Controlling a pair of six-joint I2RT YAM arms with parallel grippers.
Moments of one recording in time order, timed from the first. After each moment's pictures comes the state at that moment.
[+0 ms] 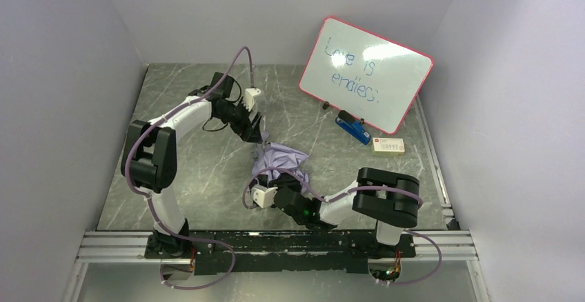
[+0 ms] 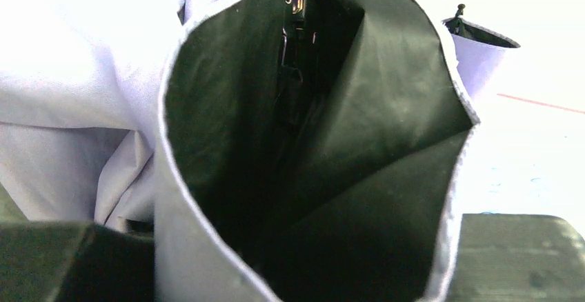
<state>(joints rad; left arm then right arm) -0.31 1.83 1.31 -0.59 0.72 0.43 1.31 1.74 0.50 0.68 0.64 -0.76</state>
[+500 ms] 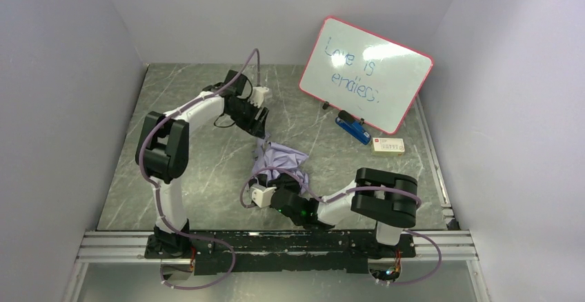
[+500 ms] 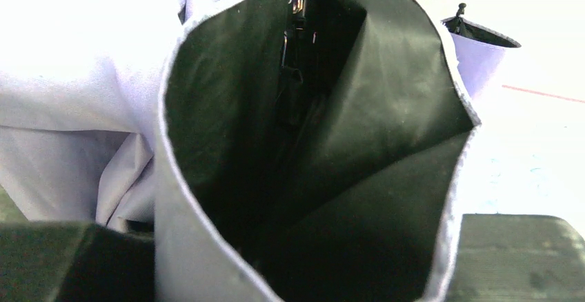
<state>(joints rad) -0.36 1.97 1.45 -0.60 0.50 0.23 1.32 1.75 0.53 0.64 0.68 -0.73</state>
